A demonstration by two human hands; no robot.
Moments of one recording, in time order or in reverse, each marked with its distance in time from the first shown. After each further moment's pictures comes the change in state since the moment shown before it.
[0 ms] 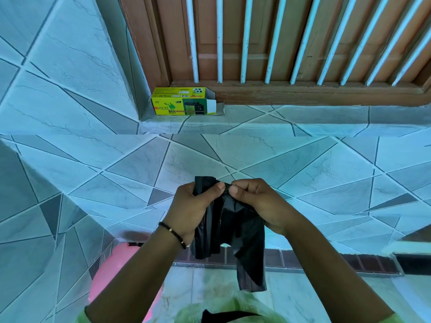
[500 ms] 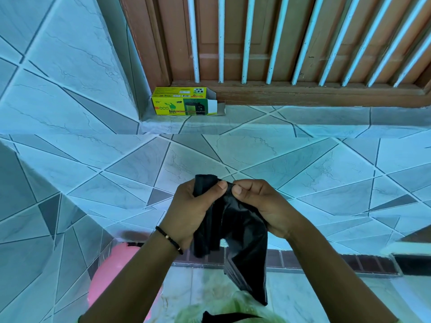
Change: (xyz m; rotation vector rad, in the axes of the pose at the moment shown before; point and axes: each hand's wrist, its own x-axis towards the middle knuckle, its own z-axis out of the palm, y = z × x) left_hand -0.006 0.008 -0.002 0.021 -0.074 0.086; right_hand -0.002 -0.002 0.003 0.148 -0.030 0.010
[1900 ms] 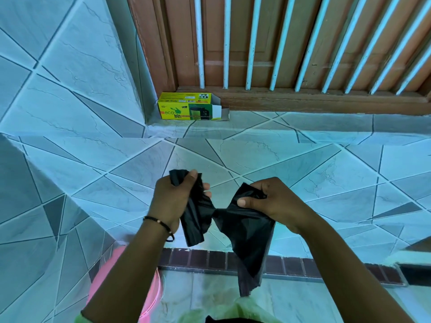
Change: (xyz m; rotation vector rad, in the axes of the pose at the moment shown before) left_hand 0.017 0.010 -0.023 -0.025 0.232 -0.028; right_hand -0.002 -0.018 -0.013 -0.519 0.207 0.101
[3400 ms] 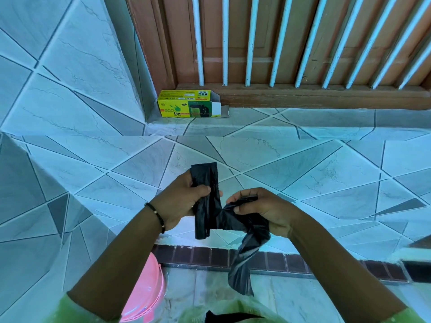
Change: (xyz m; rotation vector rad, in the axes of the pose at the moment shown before) left_hand 0.007 0.003 -0.003 0.273 -0.394 -0.132; right_hand 0.009 0.023 0.013 0.465 -0.218 0.238
